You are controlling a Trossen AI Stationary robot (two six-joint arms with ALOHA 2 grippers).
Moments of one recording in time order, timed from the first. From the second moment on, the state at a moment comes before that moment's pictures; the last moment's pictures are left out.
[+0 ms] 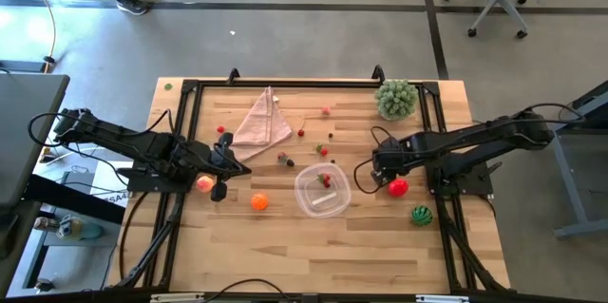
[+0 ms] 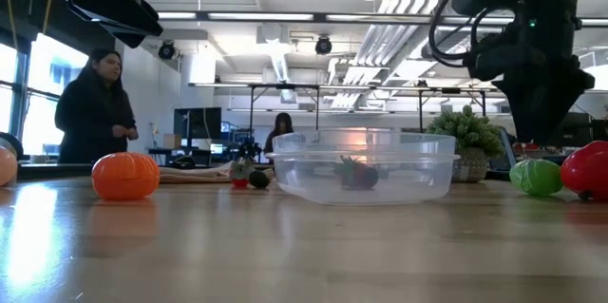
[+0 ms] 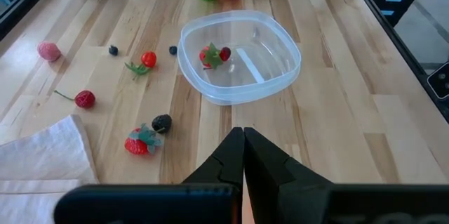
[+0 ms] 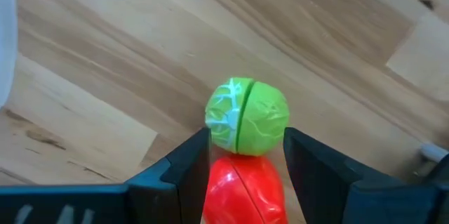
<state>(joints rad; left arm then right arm) -0.13 0.73 0.52 -0.35 -0.20 -0.16 0.08 1.22 0.74 -0.98 0.10 1.08</state>
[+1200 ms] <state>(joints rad) -0.13 0.73 0.52 -0.35 -0.20 -0.16 0.08 1.41 0.74 -0.95 0.09 1.10</state>
